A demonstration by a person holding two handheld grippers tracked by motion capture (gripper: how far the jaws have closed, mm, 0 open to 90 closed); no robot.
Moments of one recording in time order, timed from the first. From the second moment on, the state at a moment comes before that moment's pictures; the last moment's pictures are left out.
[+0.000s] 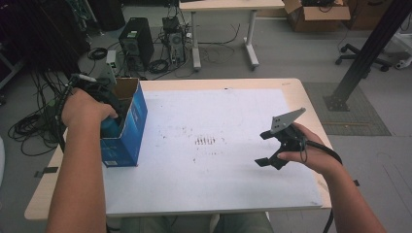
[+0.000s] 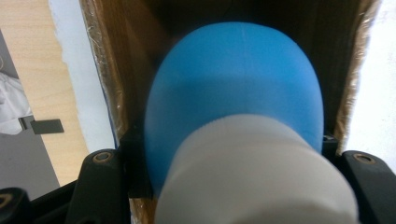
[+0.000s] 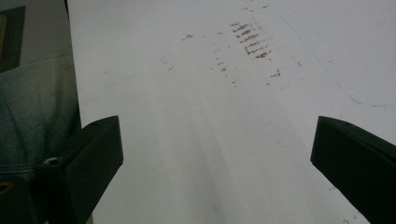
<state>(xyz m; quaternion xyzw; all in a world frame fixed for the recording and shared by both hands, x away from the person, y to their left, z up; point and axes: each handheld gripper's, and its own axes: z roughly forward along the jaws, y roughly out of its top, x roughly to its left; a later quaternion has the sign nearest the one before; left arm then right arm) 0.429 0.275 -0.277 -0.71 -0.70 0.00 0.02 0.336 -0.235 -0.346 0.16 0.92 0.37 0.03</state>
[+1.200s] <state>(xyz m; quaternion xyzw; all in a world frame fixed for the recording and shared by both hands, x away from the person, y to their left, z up) 0.432 0.279 -0.300 -0.72 -0.70 0.01 0.02 0.336 -0.230 -0.349 0.16 0.92 0.37 0.03</state>
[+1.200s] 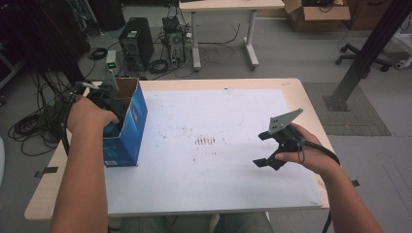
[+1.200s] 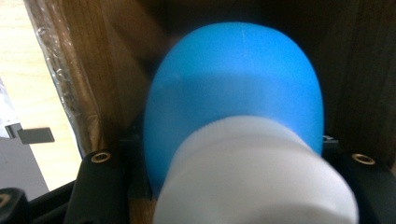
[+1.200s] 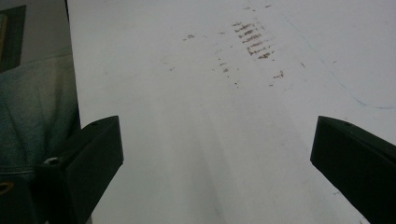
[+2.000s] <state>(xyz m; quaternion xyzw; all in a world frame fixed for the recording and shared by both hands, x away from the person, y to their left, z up) 0.430 0.278 -0.296 -0.71 -0.70 0.01 0.01 0.336 -0.233 -0.353 0.16 0.91 0.37 0.03</state>
